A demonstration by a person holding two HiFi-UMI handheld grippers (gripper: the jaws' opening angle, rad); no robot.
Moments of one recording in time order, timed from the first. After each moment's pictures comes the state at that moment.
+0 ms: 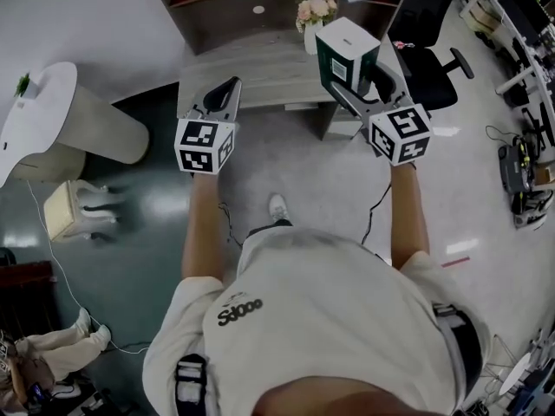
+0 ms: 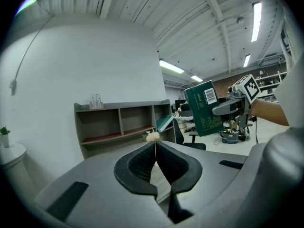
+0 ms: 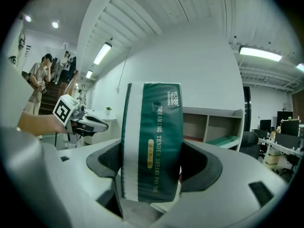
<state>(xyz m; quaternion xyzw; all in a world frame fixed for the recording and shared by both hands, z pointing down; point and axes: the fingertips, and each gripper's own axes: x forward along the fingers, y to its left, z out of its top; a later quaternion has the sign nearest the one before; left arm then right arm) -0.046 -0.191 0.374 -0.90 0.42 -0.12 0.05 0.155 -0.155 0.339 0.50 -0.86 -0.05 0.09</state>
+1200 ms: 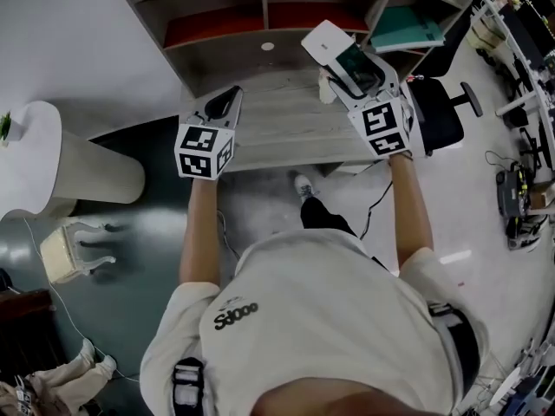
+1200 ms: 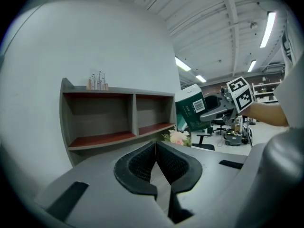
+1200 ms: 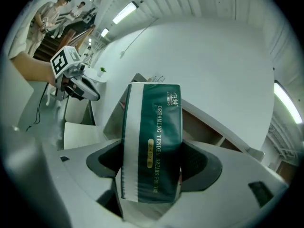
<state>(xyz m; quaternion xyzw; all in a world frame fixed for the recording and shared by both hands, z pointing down) -0.070 -0.447 0.394 -0.91 0.40 -0.12 0.02 0.131 -0.443 0.354 0.52 -0.79 -0.20 0.28</state>
